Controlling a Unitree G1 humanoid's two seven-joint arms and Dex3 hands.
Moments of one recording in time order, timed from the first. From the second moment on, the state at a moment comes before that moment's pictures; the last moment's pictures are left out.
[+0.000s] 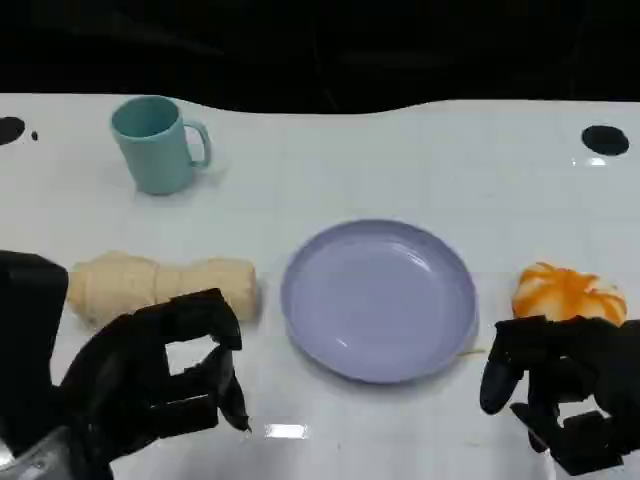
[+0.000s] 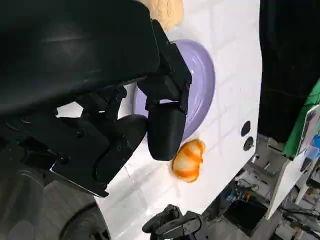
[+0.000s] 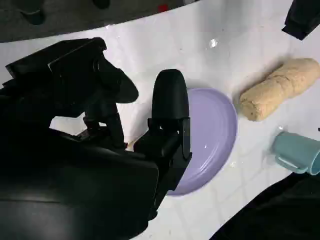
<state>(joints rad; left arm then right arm) 0.02 0.20 0.11 -0.53 -0.58 0.96 -0.20 0.09 -0.46 0.13 -0.60 -0.03 0.57 0.43</state>
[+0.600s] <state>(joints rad) 0.02 0.20 0.11 -0.53 -0.58 0.95 -0.20 0.09 -0.46 0.13 -0.60 -0.03 0.57 0.43</state>
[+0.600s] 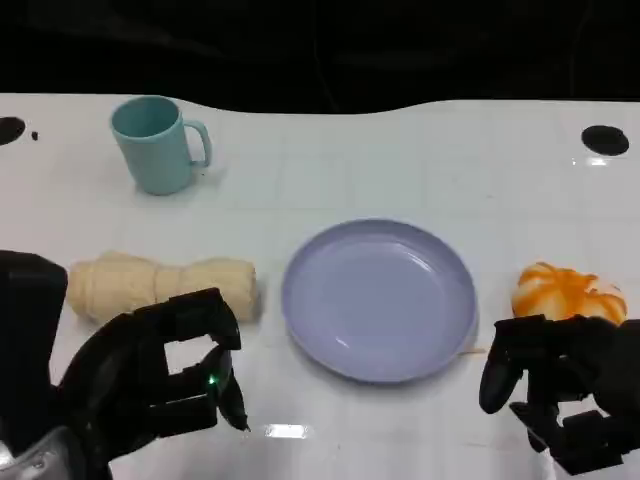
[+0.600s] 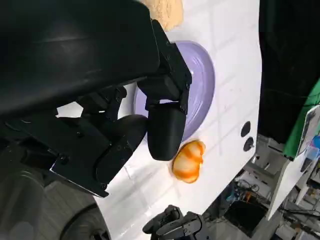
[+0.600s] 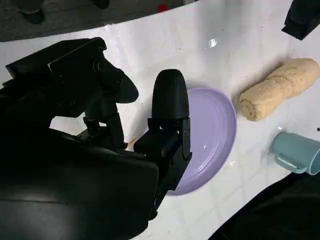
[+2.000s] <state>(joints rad) -0.06 0.58 -0.13 -0.35 0.33 0.15 -0.28 0.06 -0.45 0.18 -0.60 -0.06 0.59 0.41</state>
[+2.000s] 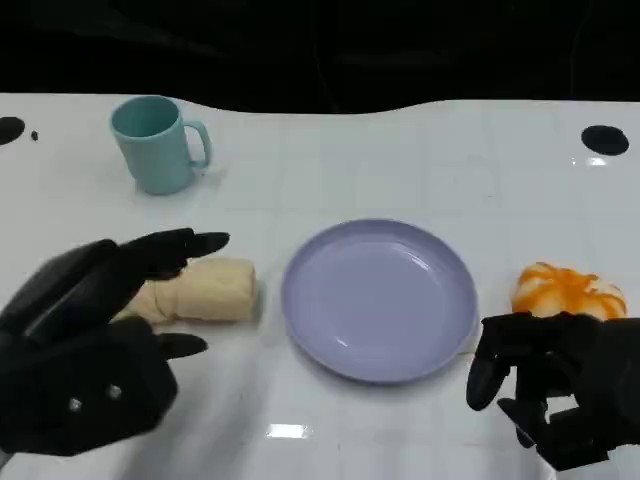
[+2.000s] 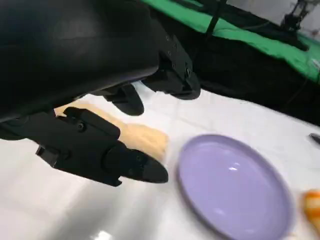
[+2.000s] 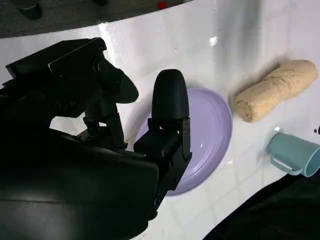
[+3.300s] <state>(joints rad) -0.63 0.35 -0.44 0.85 0.70 -0.06 -0.05 0.07 -0.44 0.18 -0.63 -0.07 0.61 0.40</state>
